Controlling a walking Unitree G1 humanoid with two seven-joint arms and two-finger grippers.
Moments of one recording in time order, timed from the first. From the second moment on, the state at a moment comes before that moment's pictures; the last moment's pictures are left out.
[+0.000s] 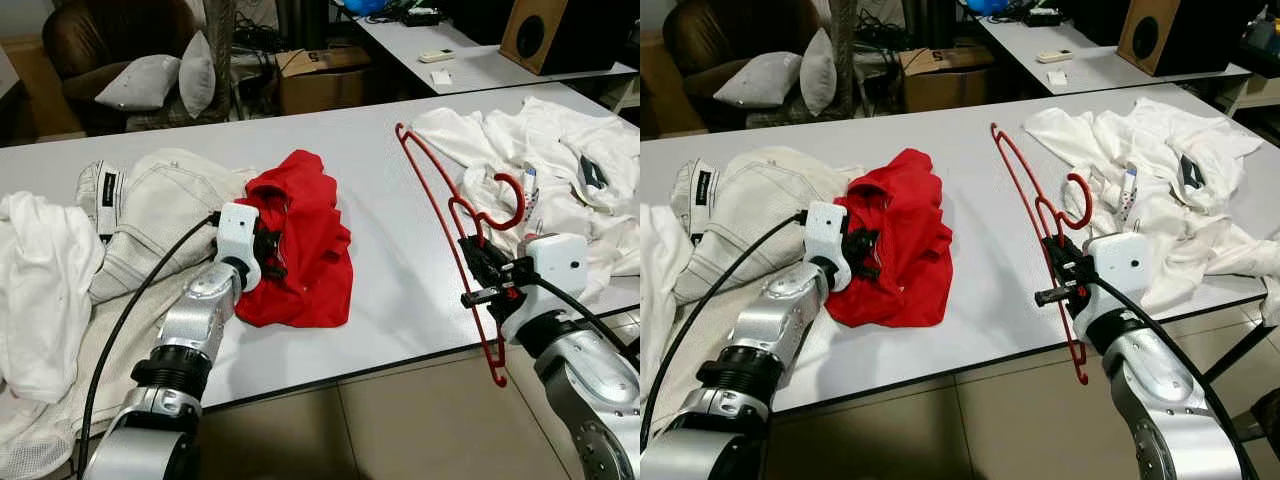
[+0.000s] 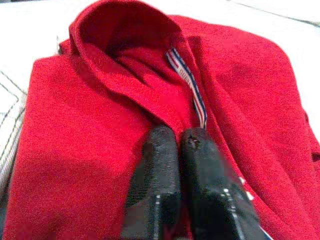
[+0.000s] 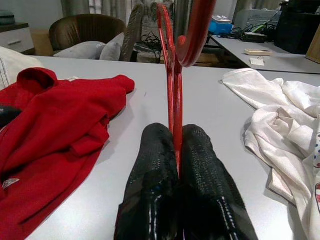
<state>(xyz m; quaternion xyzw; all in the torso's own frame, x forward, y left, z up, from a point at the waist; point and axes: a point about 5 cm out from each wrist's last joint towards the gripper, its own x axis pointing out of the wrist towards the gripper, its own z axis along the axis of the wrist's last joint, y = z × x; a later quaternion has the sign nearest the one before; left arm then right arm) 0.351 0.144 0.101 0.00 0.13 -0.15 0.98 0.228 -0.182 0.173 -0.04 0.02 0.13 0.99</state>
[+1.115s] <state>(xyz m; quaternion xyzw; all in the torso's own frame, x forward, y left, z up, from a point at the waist) 0.349 0.156 0.175 0.14 0.07 -0.29 0.94 0.238 -0.195 0.209 0.17 -0.03 0.28 0.94</state>
